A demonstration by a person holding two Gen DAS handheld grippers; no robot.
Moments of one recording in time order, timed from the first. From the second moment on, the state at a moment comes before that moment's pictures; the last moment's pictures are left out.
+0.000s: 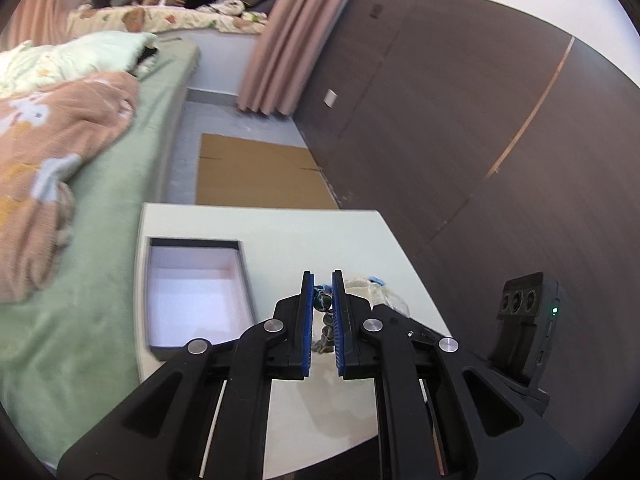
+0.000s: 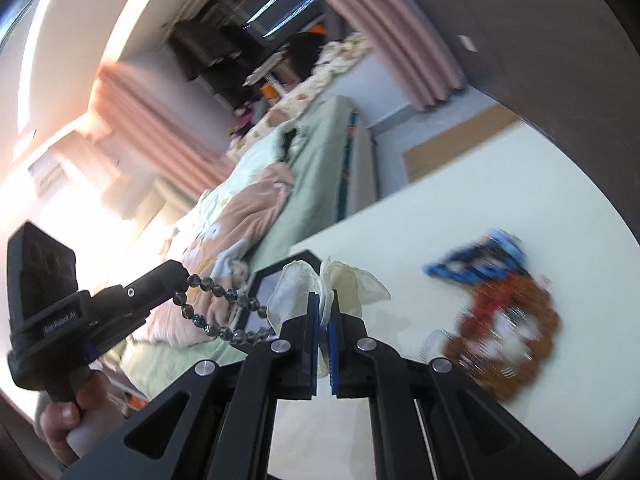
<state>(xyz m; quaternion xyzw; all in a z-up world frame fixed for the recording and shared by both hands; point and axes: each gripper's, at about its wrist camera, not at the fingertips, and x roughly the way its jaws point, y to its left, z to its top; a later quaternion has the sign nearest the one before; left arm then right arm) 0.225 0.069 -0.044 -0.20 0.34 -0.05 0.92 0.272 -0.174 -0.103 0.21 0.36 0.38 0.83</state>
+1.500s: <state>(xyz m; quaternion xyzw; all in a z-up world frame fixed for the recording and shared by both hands) 0.301 0.004 -0.088 -0.15 0.40 -0.05 0.90 0.329 -0.314 -0.133 0.31 0.43 0.20 0.82</state>
